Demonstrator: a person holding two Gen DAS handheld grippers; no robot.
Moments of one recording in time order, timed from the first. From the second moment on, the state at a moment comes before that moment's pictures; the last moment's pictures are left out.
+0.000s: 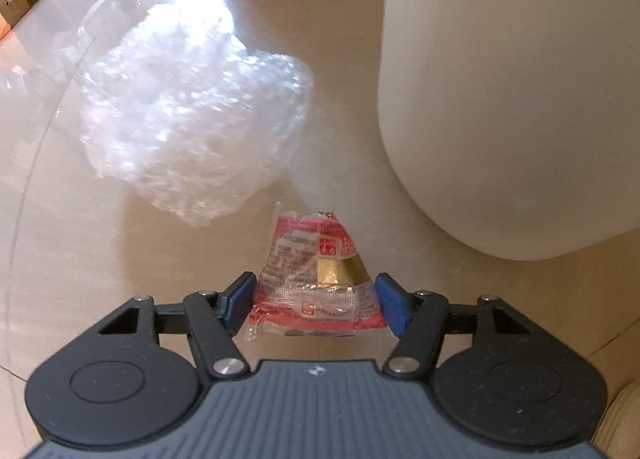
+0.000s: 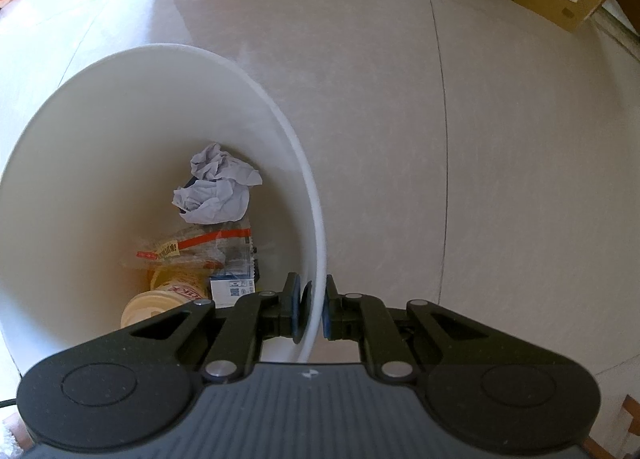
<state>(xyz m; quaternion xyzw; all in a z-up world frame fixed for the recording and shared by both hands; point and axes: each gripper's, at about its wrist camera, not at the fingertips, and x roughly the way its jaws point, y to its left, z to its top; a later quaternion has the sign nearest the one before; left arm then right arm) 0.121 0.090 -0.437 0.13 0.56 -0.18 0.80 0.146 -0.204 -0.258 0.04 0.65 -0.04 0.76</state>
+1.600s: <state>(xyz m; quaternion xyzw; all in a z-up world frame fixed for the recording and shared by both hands) 0.201 0.051 -0.114 0.12 0.49 -0.27 0.82 0.152 -0.207 -0.264 0.05 0.66 -0.04 0.75</state>
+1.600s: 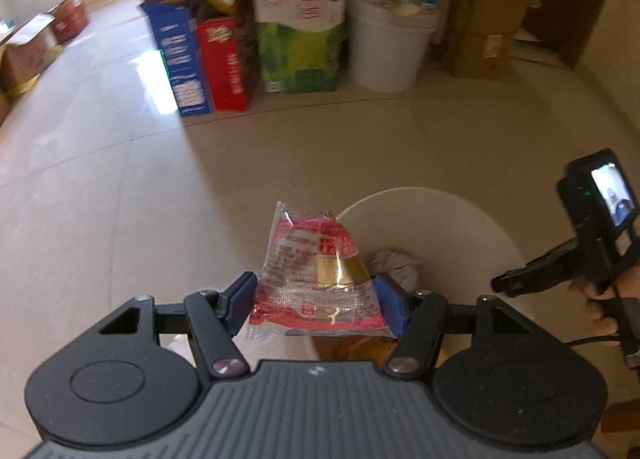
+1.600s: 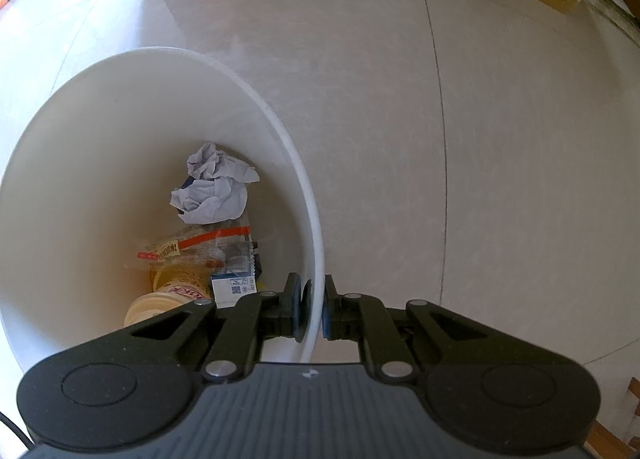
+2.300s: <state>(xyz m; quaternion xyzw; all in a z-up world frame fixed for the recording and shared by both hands) 0.219 0.052 -0.144 0.09 0.54 -0.27 0.79 0.151 -0.212 -0.262 0.05 0.67 -0.03 0.74</state>
